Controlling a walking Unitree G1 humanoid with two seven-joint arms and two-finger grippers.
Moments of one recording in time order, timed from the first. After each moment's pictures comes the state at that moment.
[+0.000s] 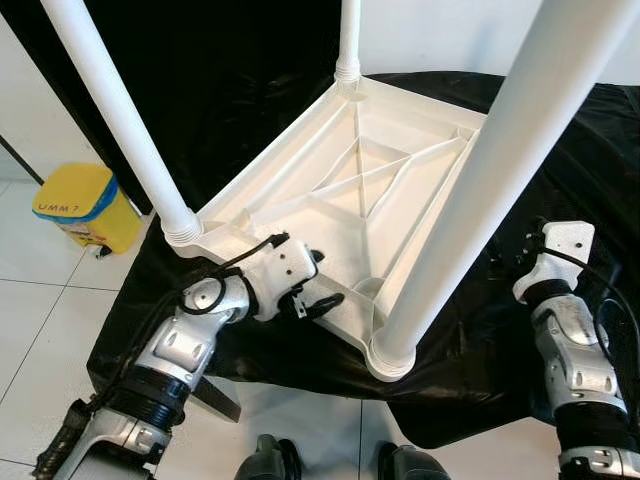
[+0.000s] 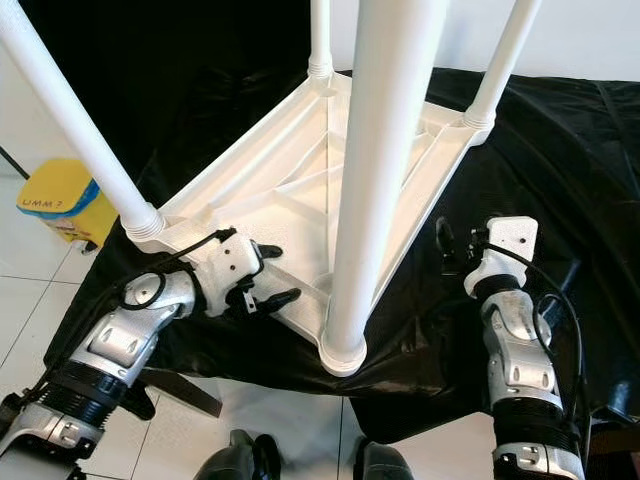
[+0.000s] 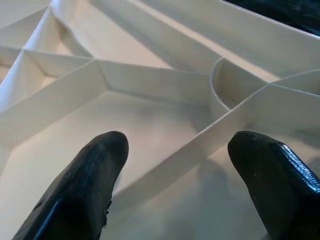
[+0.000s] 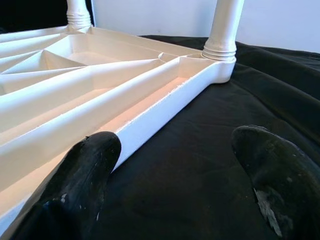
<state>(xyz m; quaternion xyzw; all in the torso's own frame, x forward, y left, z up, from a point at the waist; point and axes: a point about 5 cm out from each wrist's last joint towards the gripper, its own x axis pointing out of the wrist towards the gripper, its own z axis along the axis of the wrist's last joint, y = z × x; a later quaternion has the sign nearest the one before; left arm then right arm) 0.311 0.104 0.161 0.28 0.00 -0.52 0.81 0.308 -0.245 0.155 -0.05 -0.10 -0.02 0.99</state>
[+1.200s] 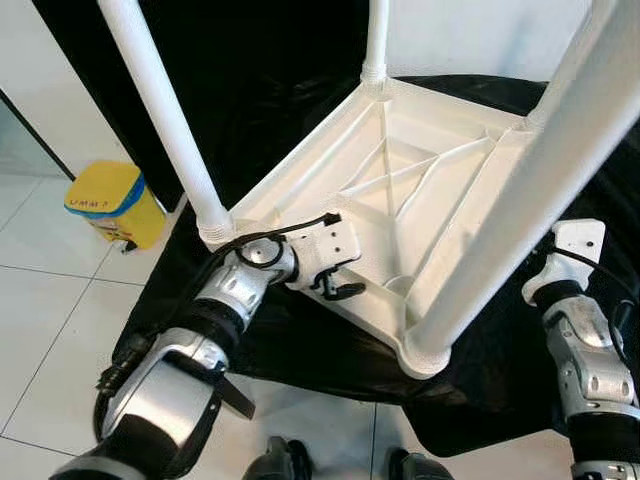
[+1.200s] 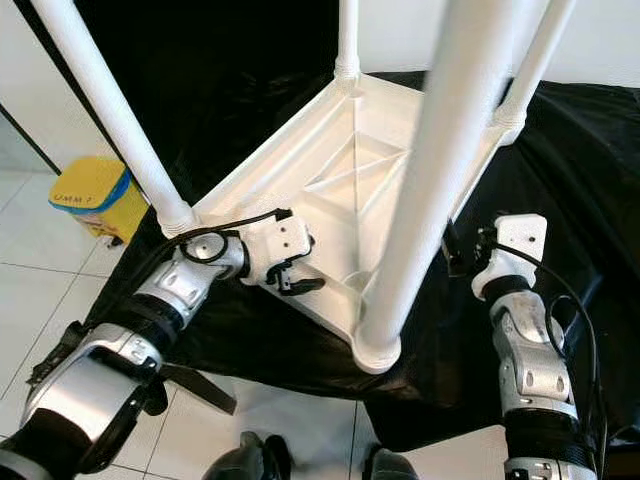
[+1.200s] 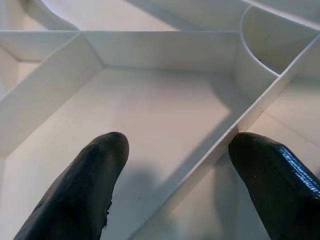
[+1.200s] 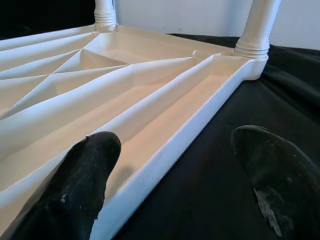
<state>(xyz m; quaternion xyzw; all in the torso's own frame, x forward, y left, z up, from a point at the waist) 0.356 0.039 0.162 0.35 0.05 -0.55 0.76 0.297 -0.246 0.162 -0.05 -0.10 -0.01 0.99</state>
